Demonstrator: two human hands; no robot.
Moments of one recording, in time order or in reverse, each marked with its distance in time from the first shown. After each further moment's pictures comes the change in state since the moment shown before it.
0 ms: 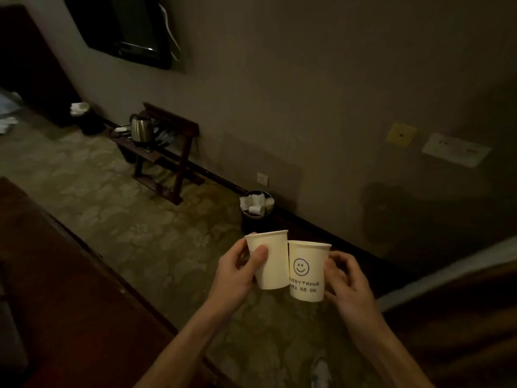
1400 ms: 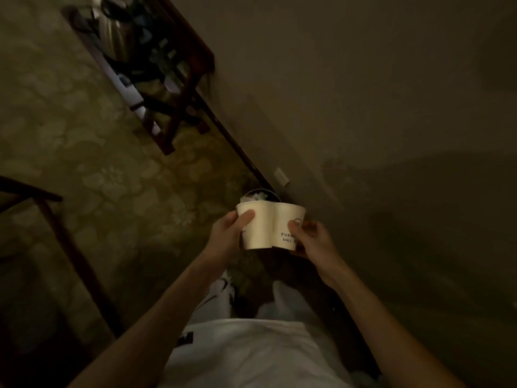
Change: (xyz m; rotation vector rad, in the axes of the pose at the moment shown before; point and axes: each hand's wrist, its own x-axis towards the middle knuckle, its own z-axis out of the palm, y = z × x) left_hand 0.569 -0.019 -0.090 -0.367 0.312 -0.502; right_hand 0.627 -0.102 0.135 -0.301 -0.238 0.491
